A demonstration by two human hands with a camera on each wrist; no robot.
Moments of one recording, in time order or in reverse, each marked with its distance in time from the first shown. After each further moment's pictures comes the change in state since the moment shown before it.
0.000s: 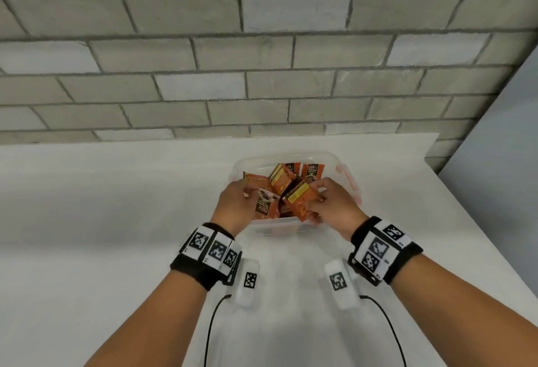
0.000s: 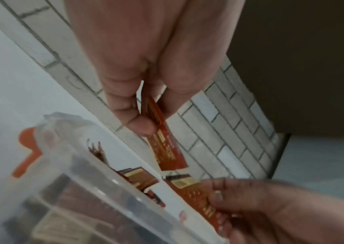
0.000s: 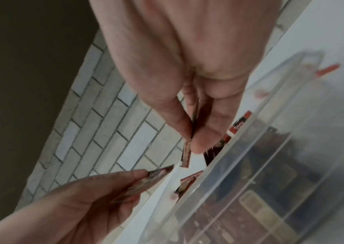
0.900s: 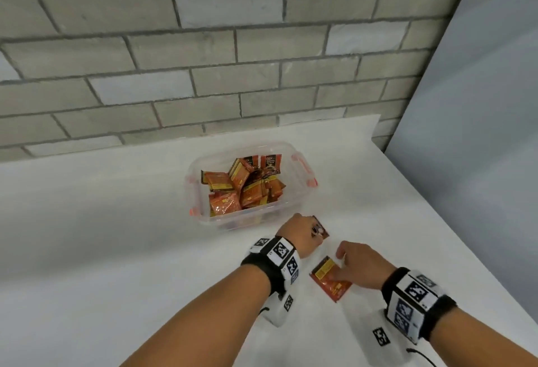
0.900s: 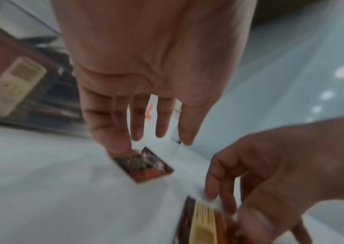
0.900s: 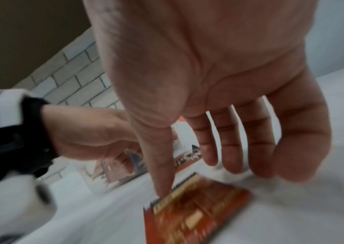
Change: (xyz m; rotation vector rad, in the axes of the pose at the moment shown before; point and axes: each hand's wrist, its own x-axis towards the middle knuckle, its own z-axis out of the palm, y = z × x) left_hand -0.050 0.038 0.160 0.522 -0.678 0.223; right_hand -0.094 0.120 -0.067 -0.705 -0.161 0.304
